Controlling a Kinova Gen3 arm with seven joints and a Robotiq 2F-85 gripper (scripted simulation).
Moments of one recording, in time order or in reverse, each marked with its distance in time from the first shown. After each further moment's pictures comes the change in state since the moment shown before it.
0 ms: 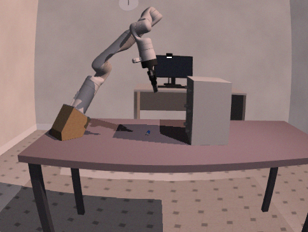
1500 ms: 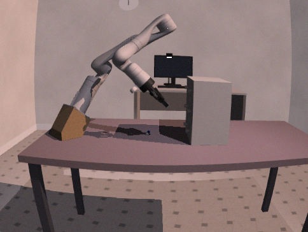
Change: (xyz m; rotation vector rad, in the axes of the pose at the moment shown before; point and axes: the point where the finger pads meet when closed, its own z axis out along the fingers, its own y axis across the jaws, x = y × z) arm -0.030 0.000 0.081 0.001 -0.537 0.020
